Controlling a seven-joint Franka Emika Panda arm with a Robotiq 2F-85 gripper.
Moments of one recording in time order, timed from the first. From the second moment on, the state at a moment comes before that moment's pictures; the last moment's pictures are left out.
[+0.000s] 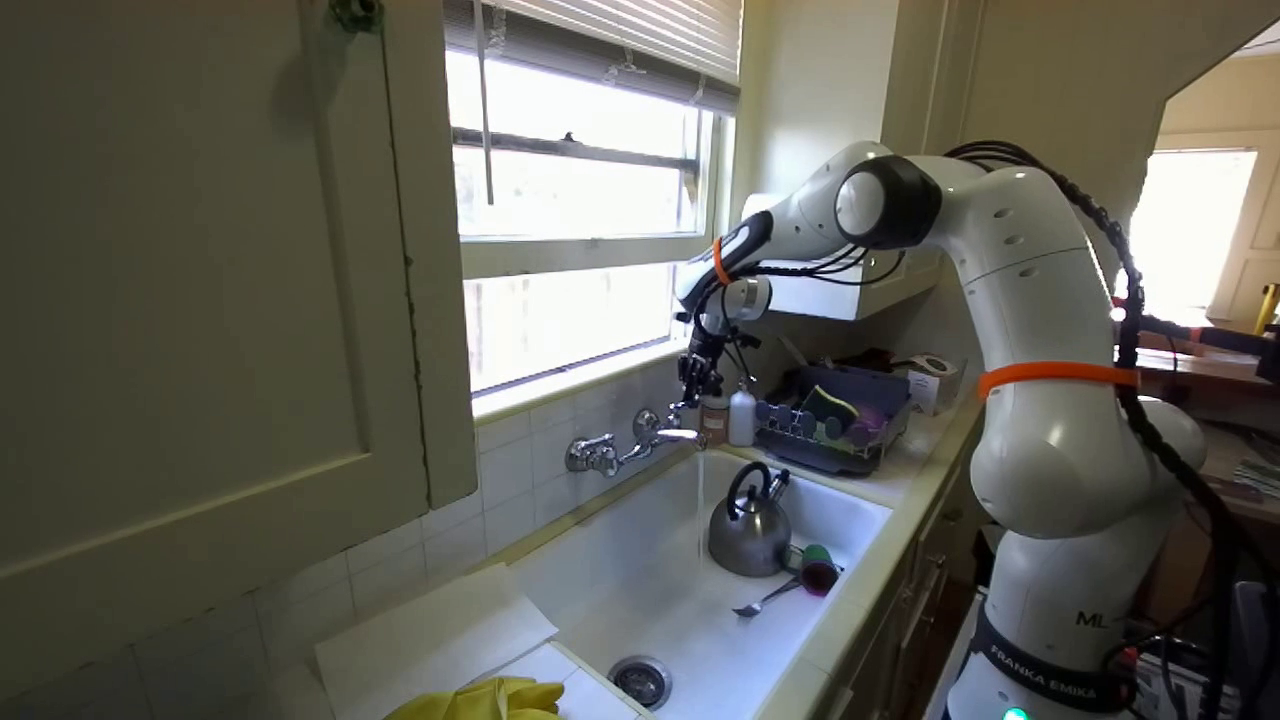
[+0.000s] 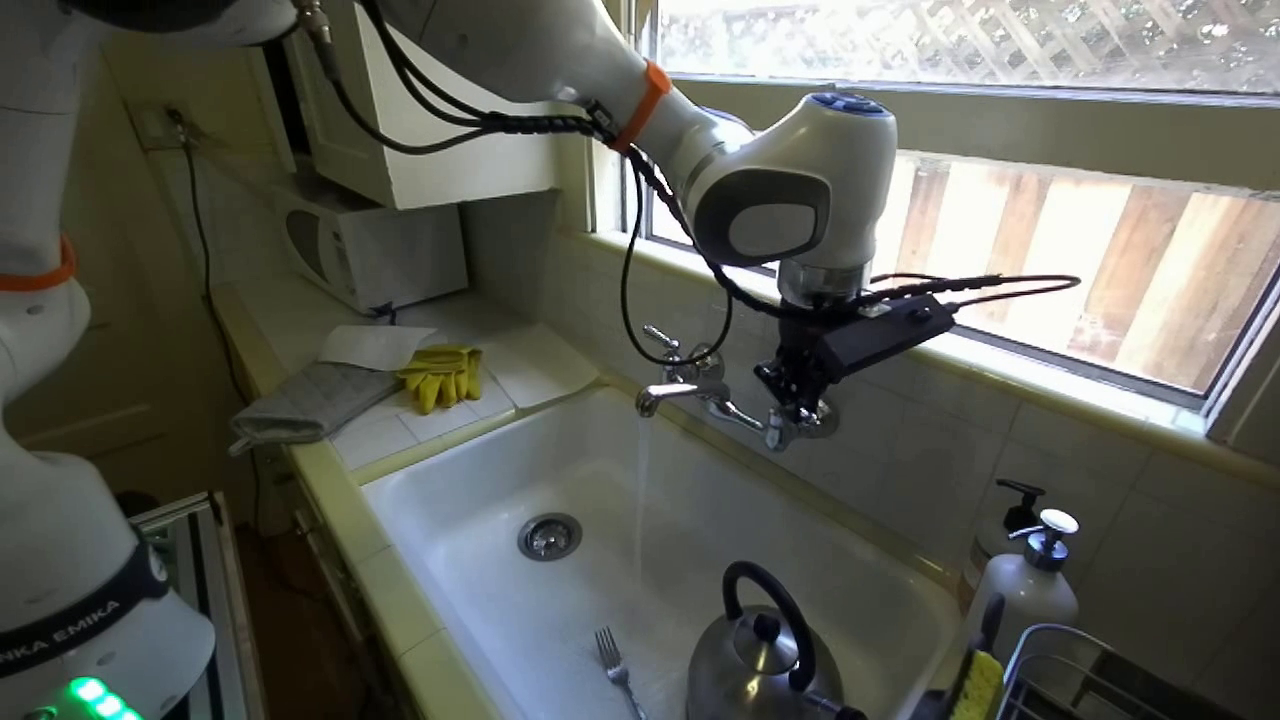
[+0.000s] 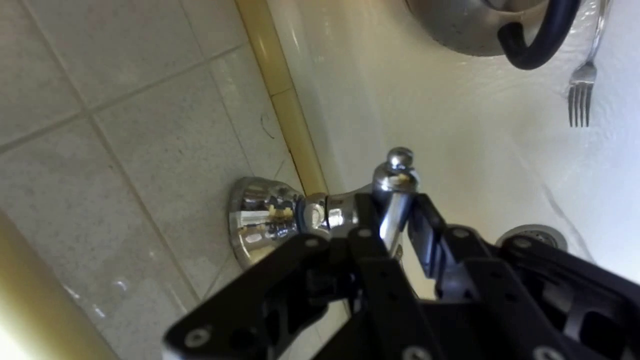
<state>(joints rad) -0.39 0.49 -0.02 -1.70 0.22 2.33 -1.90</state>
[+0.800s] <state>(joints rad) -0.35 0.58 -0.02 -1.52 0.05 2.20 -2.16</state>
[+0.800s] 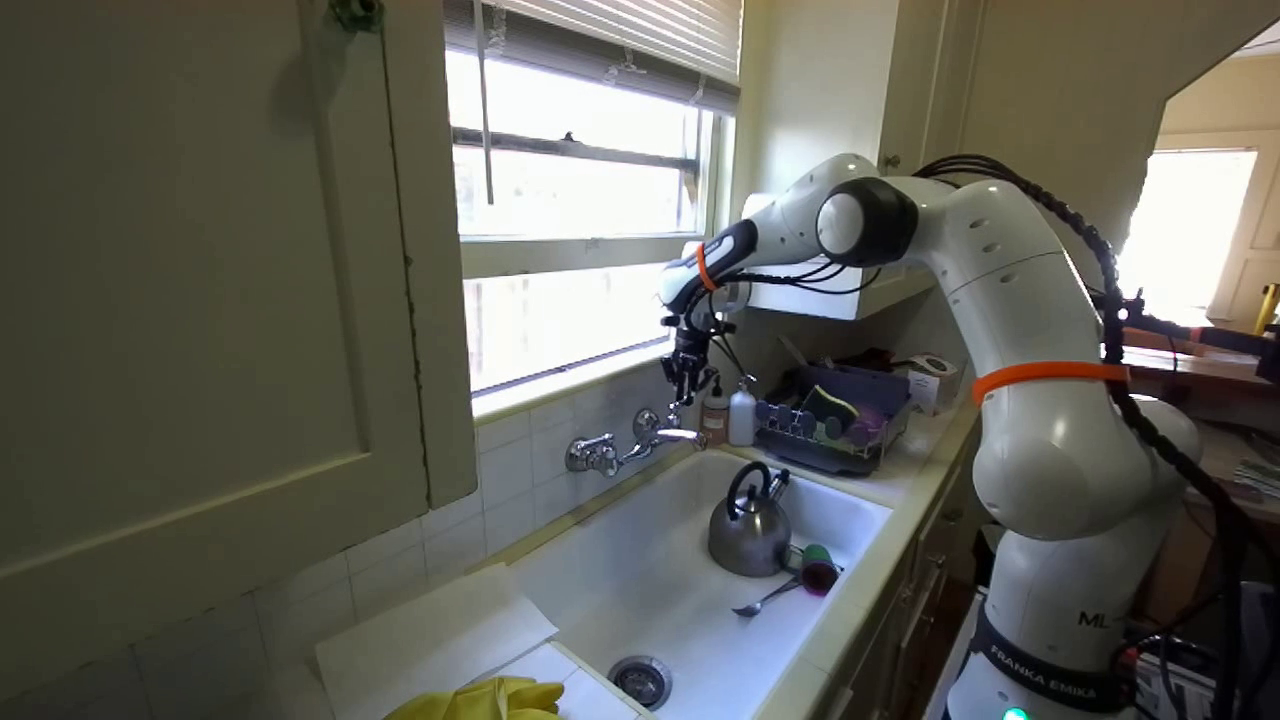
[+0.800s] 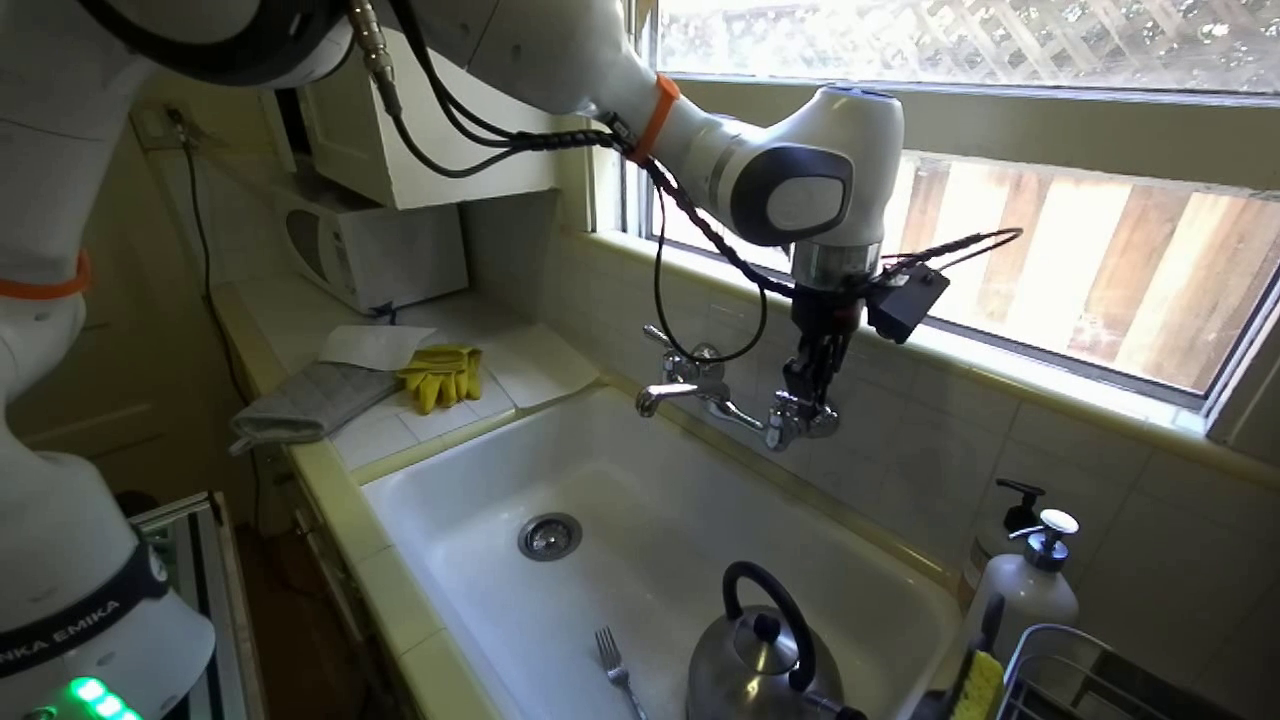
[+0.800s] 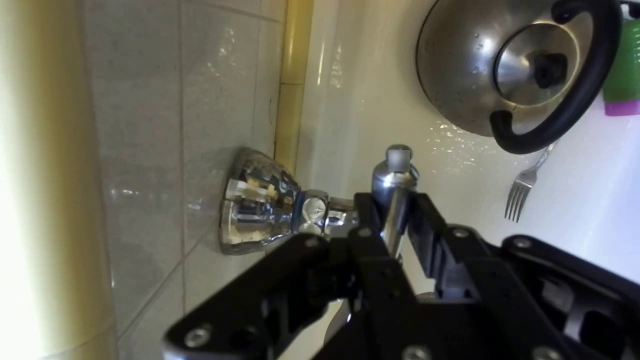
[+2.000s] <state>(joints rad) -0.33 0.60 -0.03 -1.50 -0.01 2.21 -2.20</state>
